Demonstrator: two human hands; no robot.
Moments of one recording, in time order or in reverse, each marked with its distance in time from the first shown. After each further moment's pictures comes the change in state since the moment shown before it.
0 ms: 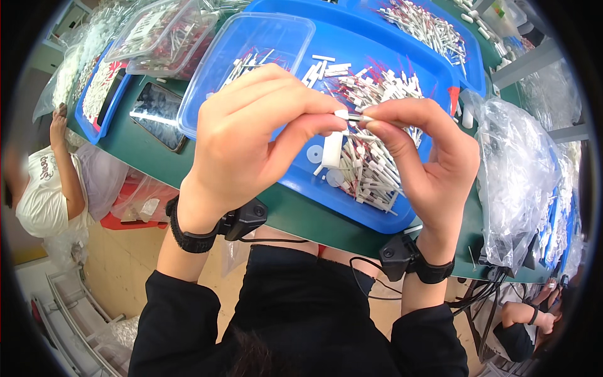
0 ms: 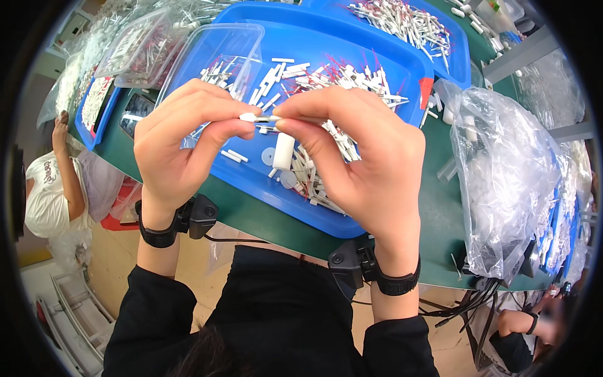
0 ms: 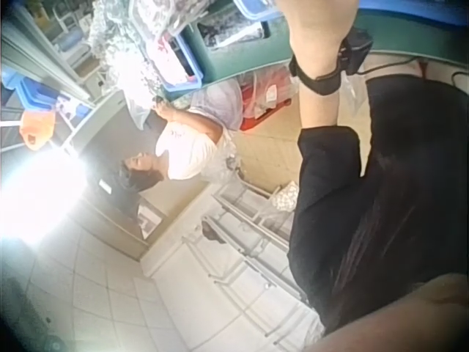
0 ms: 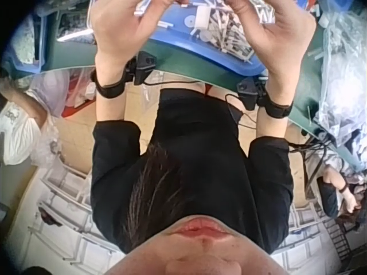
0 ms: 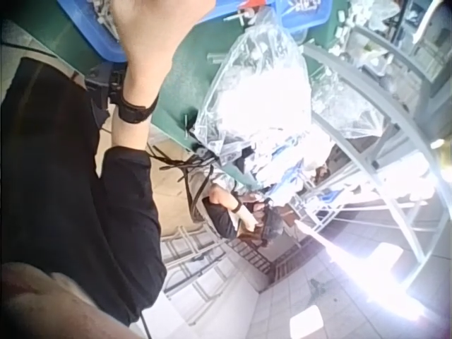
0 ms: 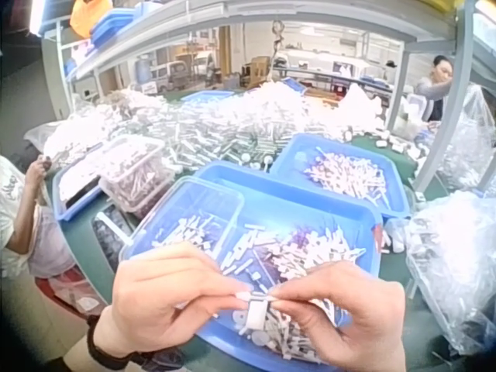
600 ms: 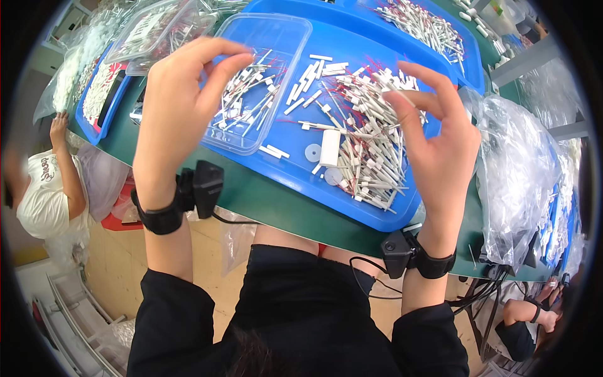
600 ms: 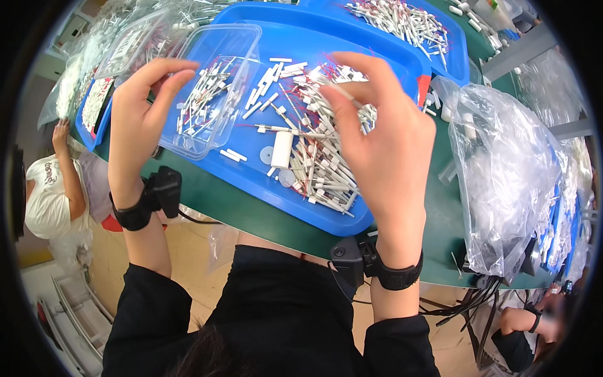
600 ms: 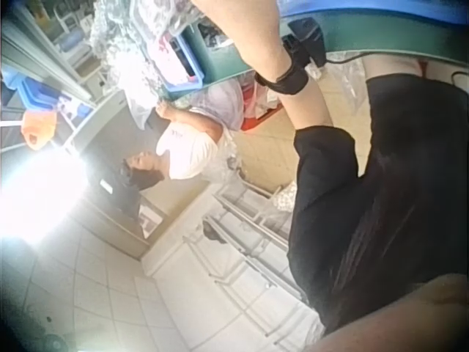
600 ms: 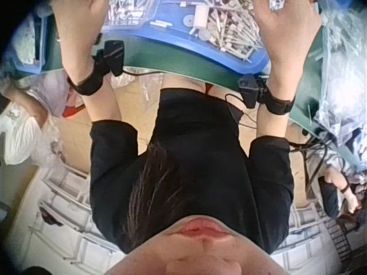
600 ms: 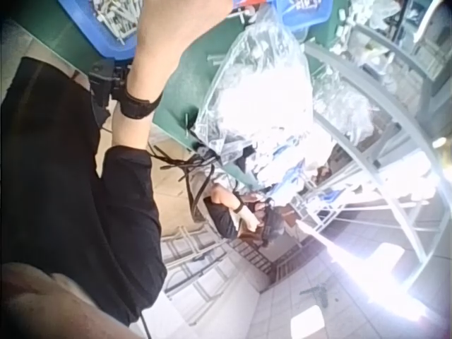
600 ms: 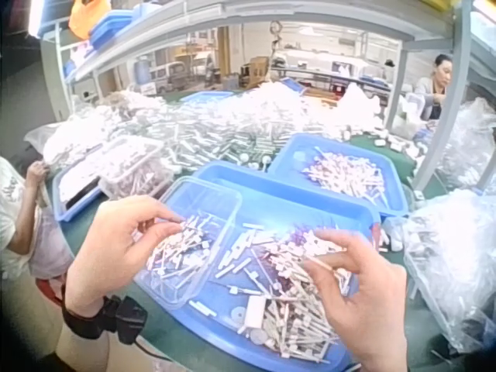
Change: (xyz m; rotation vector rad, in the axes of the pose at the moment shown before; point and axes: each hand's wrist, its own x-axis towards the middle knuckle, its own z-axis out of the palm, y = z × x) left_hand 0.002 -0.031 -0.043 0.105 -0.028 -0.357; right_hand 0.001 0.010 -0.001 -0.267 0.128 0.123
